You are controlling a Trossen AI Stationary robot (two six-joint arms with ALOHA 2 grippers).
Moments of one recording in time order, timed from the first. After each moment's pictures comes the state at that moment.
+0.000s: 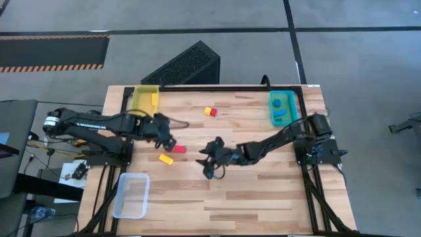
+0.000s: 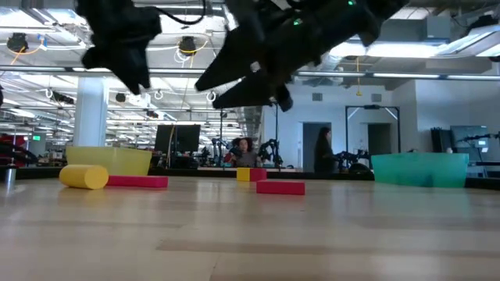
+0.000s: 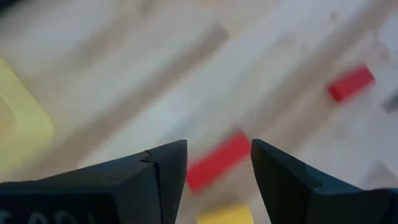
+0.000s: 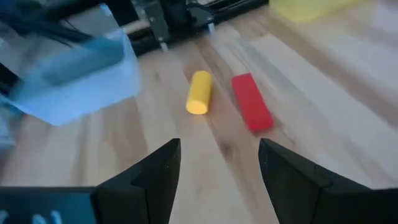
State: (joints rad) left arm -0.05 1.13 0.95 -0.94 -0.34 -0.85; right arm 0.22 1.89 1.13 0.28 0.36 0.48
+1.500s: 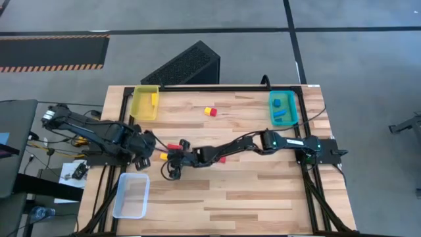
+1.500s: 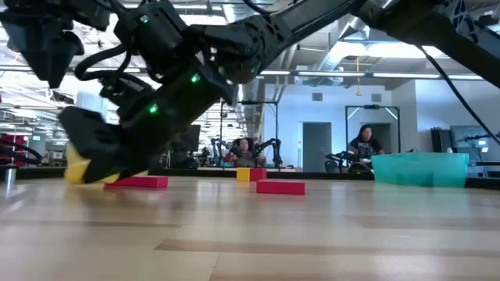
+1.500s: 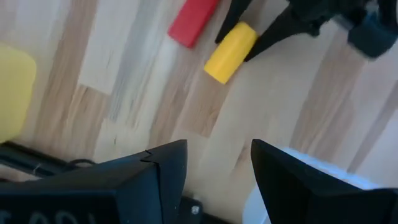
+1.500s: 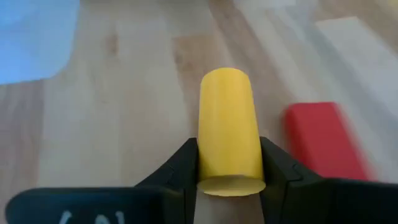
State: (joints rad) left arm -0.29 1.03 0.94 -1.32 -0.13 -0.68; right arm 0.13 2.60 2.06 -0.09 0.28 0.23
